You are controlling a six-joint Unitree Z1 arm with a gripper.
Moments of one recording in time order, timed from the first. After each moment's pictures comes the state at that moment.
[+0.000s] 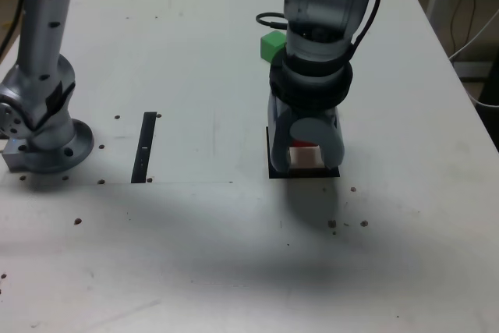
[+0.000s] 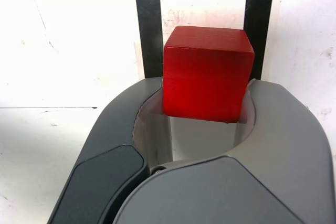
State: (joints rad) arm -0.26 2.04 -1.51 1.13 0.12 -0.26
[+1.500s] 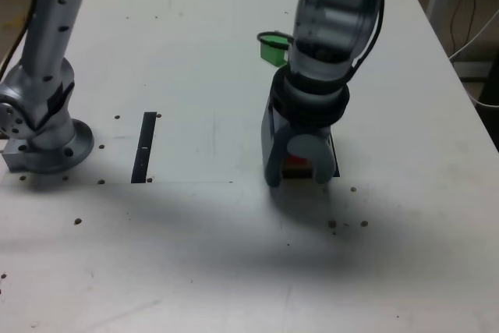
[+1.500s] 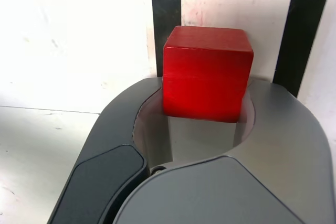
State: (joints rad) arm -0.23 2.11 -1.49 1.12 0.06 -0.25
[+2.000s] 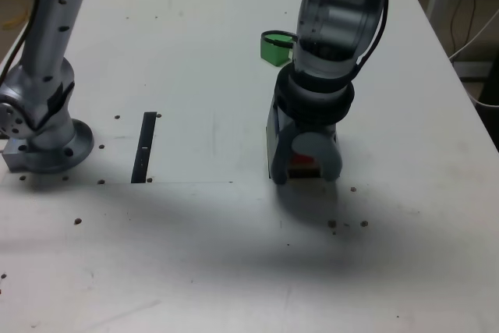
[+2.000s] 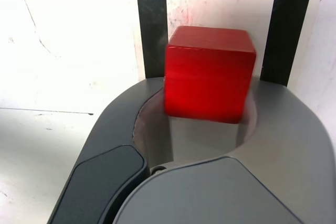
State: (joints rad) arm -0.23 2.11 -1.50 1.12 0.07 -0.25
